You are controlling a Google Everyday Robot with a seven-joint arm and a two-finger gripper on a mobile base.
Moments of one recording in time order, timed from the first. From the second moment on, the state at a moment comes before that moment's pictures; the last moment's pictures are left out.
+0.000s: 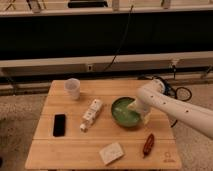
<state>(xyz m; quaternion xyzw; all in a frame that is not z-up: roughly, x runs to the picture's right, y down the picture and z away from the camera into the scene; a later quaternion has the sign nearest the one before) 0.195 0.161 0.841 -0.25 -0.13 -0.34 0.90</state>
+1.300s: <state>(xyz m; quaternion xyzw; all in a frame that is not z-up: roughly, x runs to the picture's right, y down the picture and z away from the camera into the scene) 0.216 0.155 0.823 -0.26 -0.13 -0.38 0.88</state>
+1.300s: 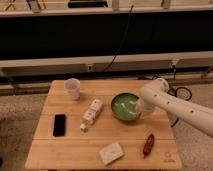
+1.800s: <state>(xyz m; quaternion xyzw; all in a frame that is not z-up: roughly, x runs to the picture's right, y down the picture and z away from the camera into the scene) 0.218 0.148 0.818 -0.26 -0.13 -0.40 0.87</state>
